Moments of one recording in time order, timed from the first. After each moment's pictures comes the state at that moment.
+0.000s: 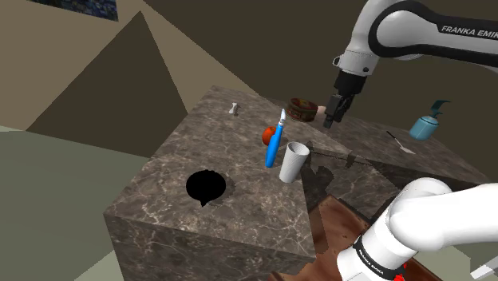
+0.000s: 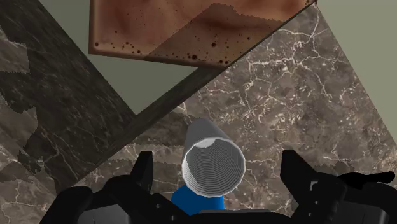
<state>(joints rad) 0.00 -0.74 -0.04 -2.37 0.00 1.57 -0.15</state>
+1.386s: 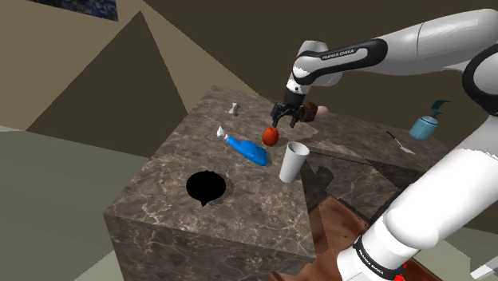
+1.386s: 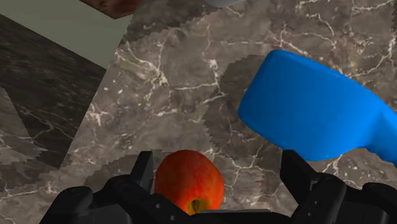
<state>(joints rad) -0.08 -0.10 -0.06 -2.17 0.06 2.07 0.13</state>
